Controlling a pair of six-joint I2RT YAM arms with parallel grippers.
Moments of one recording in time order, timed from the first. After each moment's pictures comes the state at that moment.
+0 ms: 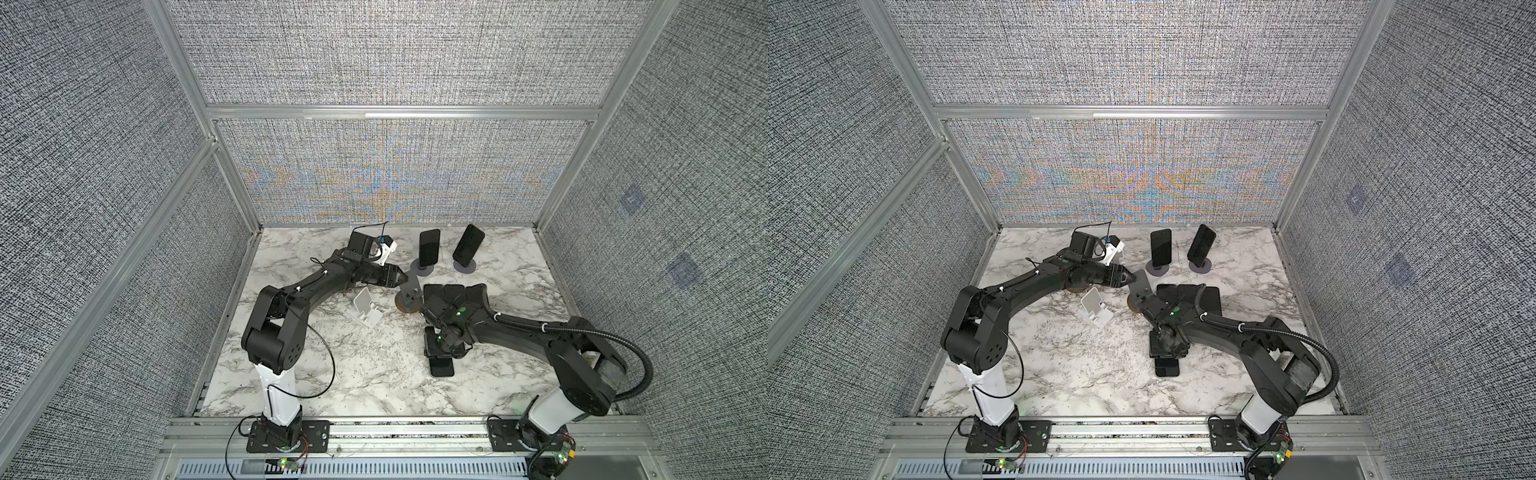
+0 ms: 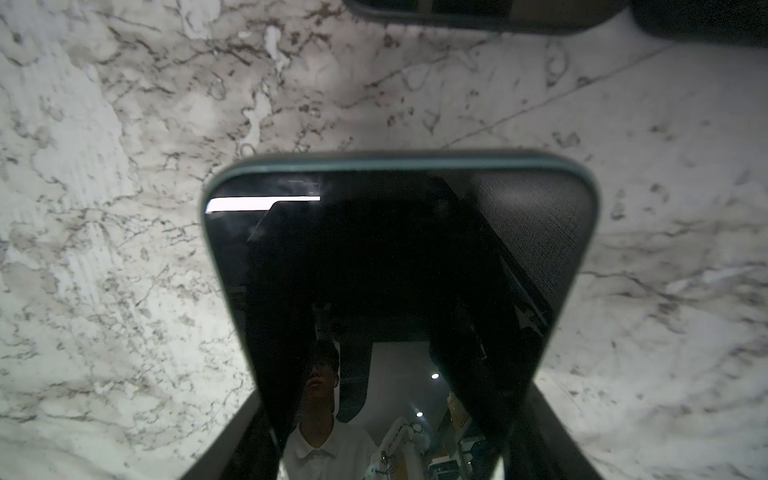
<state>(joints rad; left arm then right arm) -0.48 1.88 1.35 -0.29 0.64 -0.25 0.79 1.63 0.95 -0.73 -0.01 0.73</state>
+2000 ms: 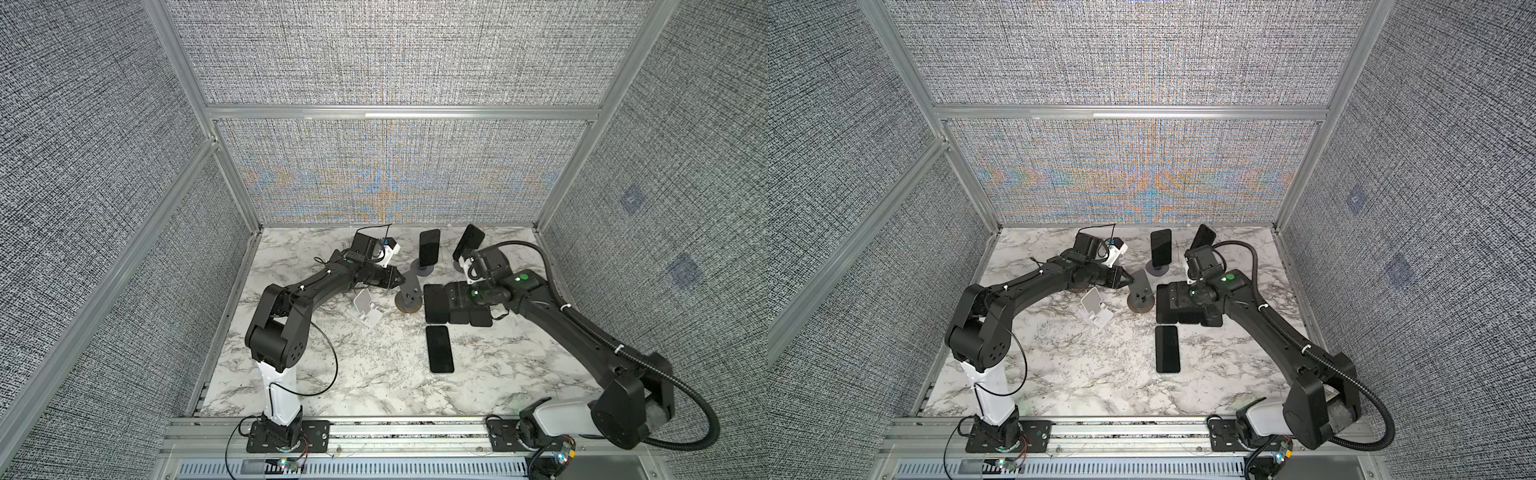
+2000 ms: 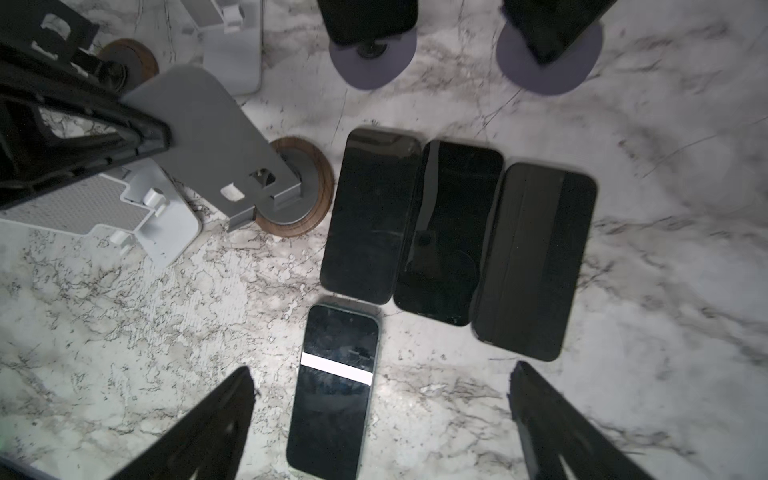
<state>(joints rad) -0.50 1.91 1.37 -0.31 0.62 -0.21 0.40 1.38 1.21 -0.80 0.01 0.24</state>
